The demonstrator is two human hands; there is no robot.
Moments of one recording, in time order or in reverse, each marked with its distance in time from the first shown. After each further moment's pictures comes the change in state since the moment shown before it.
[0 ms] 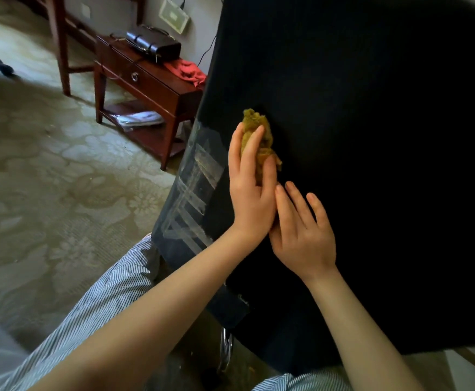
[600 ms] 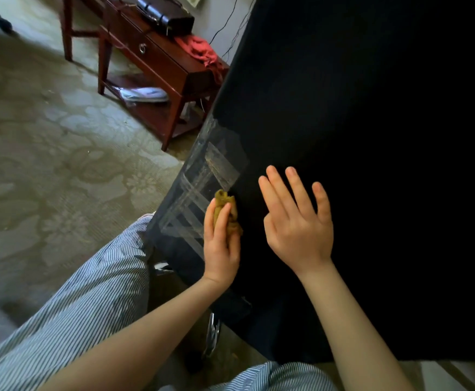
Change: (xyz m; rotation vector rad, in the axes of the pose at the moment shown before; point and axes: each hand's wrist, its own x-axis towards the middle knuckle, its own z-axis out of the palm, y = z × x) left_hand -0.109 -0.094 -0.055 0.230 -0.089 -0.171; right_hand 0.017 -0.010 0.005 -0.040 -0.051 -0.063
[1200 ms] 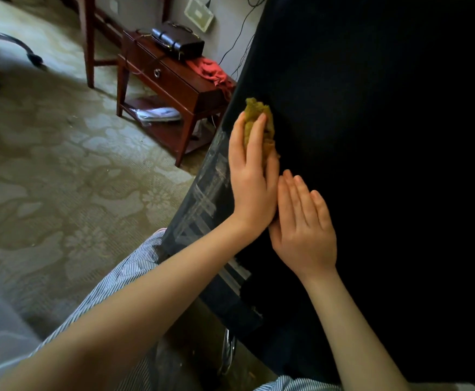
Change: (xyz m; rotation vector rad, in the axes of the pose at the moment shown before) left_hand 0.122 0.104 0.008 -0.046 0.128 0.199; right_hand 0.002 -0.005 0.010 -0.057 -0.008 0.052
